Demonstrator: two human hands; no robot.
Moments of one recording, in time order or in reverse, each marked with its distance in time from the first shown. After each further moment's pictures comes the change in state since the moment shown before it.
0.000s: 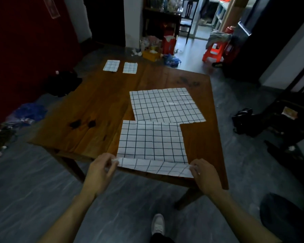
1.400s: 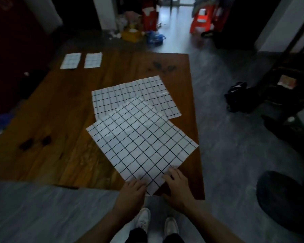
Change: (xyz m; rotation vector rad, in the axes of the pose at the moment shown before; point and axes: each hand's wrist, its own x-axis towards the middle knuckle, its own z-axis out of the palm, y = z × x) left_hand 0.035 0.071 0.244 0.481 -0.509 0.356; right_hand 0.034 0.103 0.041 -0.017 -0.353 -0.037
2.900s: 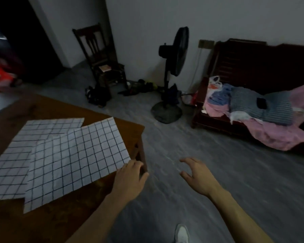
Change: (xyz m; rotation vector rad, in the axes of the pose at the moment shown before) left_hand -0.076 -0.044 -0.126 -0.048 -0.386 0.832; right_hand -0.233 -0.312 0.082 0.437 0.698 1.163
